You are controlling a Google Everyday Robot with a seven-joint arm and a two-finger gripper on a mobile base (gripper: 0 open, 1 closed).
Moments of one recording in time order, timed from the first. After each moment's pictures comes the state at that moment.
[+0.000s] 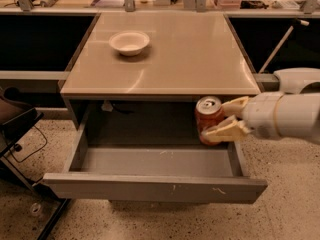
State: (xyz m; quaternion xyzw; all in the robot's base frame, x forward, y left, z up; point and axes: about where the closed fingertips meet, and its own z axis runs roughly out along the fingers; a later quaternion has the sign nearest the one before) arm 0.501 -0.158 0.839 -0.44 0.77 0.12 0.45
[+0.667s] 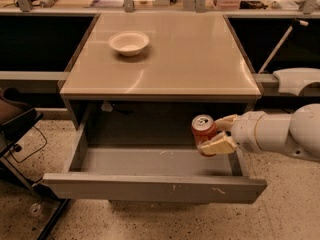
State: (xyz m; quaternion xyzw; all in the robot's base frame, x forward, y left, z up) arm 0.517 -0.161 0.760 -0.44 0.78 0.09 0.43
